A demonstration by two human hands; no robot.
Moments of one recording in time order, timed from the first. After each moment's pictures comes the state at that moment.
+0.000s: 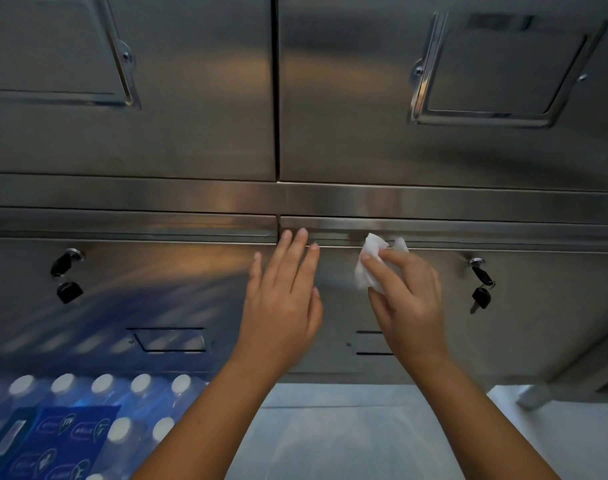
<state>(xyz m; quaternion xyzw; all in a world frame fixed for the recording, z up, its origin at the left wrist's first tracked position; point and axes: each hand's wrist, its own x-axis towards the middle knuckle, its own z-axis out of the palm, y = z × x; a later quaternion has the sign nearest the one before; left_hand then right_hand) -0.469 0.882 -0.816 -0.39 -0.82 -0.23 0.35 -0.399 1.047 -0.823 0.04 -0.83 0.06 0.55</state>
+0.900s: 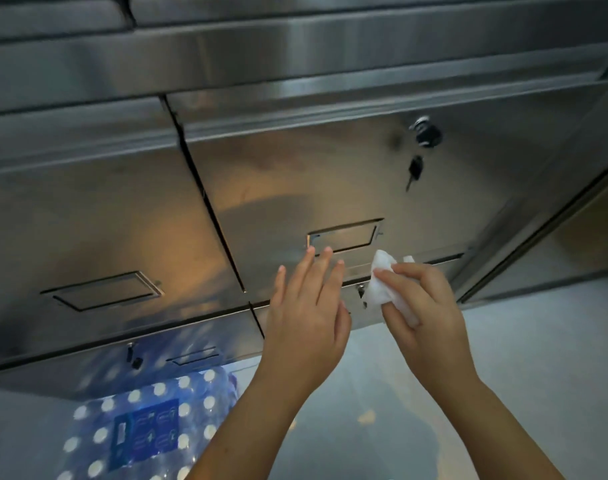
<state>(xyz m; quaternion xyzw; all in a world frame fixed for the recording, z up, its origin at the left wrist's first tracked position) -0.372 0.901 -0.501 -0.48 -0.82 -0.26 0.17 -0.263 1.018 -0.499 -0.21 -0.89 0.21 0.35</state>
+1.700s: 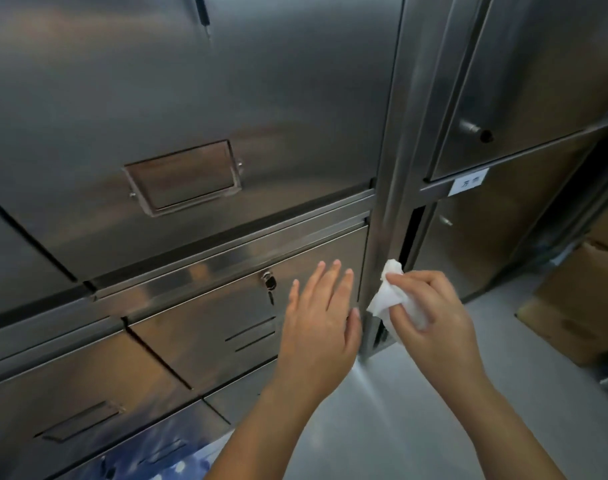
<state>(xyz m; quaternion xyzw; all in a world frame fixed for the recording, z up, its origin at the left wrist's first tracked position) -0.248 1.014 -0.245 -0.59 -0.74 -0.29 0.16 -0.115 1.096 -0.232 -0.36 -0.81 0.26 0.39</state>
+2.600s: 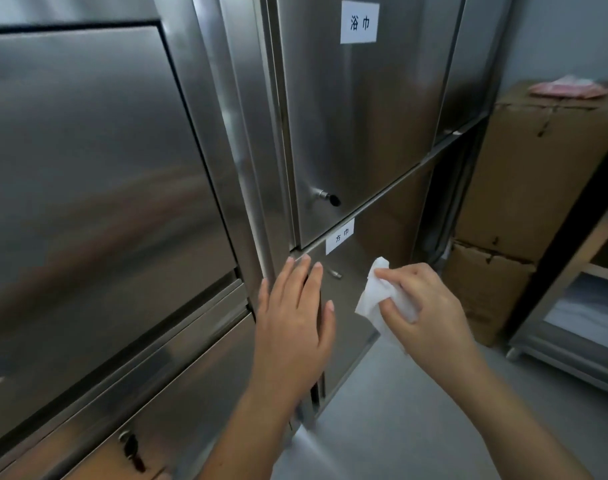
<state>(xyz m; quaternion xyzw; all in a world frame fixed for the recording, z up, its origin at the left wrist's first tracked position) -0.201 1.214 -0.200 -0.68 -0.64 -0.34 0.14 -0.032 1.251 -0.181 -0.47 -0.75 0.17 0.42</state>
